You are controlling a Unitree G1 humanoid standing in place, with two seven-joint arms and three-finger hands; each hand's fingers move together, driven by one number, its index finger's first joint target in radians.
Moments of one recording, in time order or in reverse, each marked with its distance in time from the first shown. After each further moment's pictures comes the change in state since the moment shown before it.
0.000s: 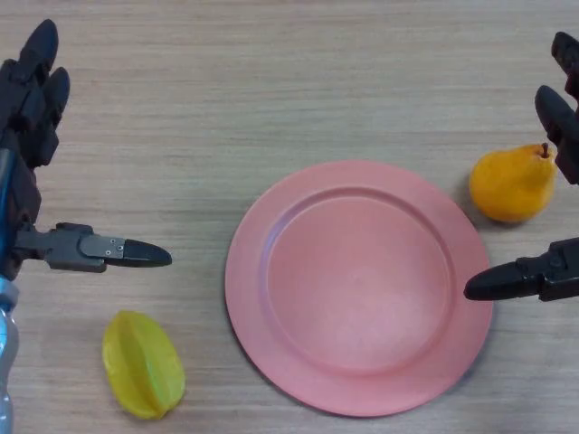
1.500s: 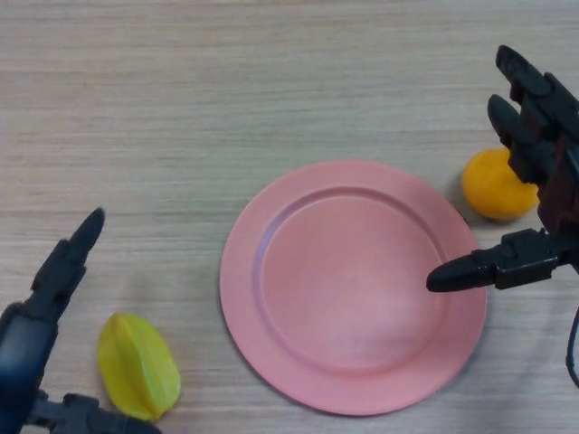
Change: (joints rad) left arm 0.401 -0.155 0.073 0.020 0.316 -0.226 -0.153; right arm -0.080 0.017 0.101 0.186 -0.056 -0.087 -0.008
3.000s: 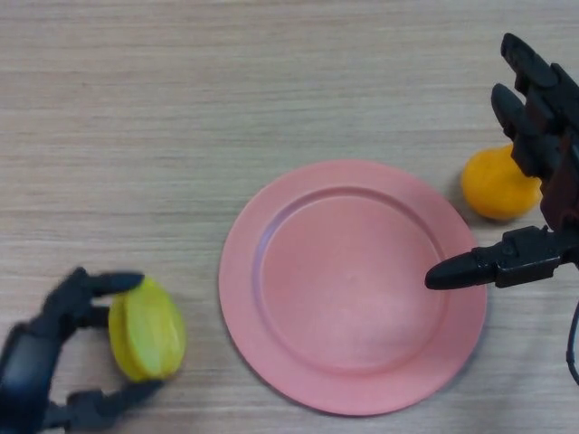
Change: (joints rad) left arm -0.019 0.022 -0.056 0.064 -0.094 -0.092 0.149; right arm 0.012 0.002 0.003 -0.053 0.000 0.010 -0.019
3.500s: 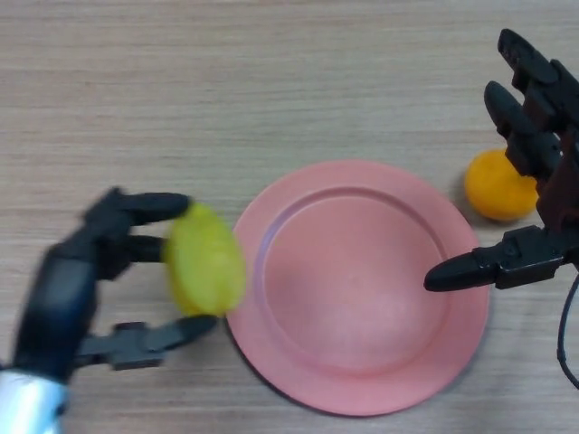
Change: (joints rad) left arm -0.110 0.004 -0.190 -0.239 -0.067 0.334 -0.086; right arm 0.002 -0.001 -0.006 -0.053 0.061 0.033 -0.001
